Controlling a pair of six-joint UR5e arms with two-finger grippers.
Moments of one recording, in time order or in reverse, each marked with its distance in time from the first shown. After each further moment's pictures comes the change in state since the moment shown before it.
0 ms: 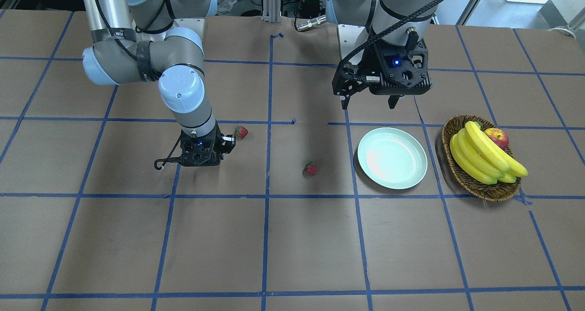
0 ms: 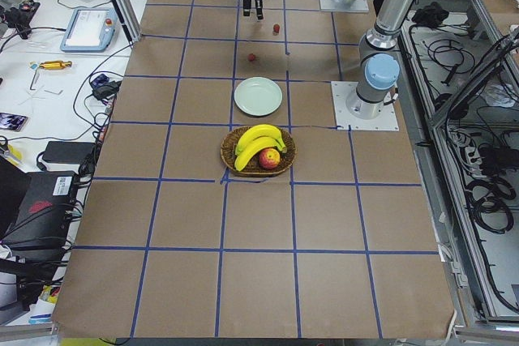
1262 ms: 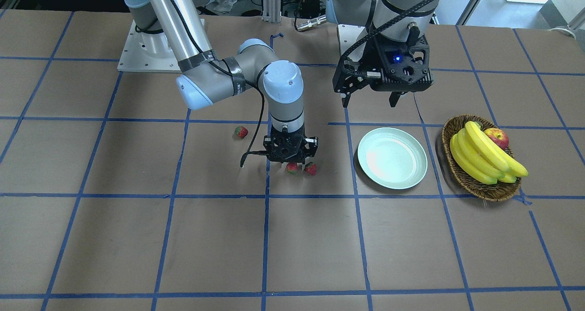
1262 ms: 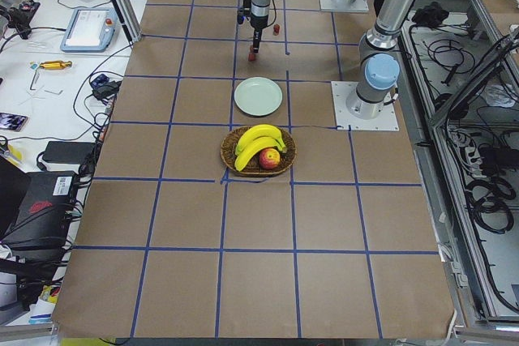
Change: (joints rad) left arm 0.000 0.008 0.003 0.000 0.000 0.007; right arm 0.336 0.203 -0.168 -0.182 0.012 0.458
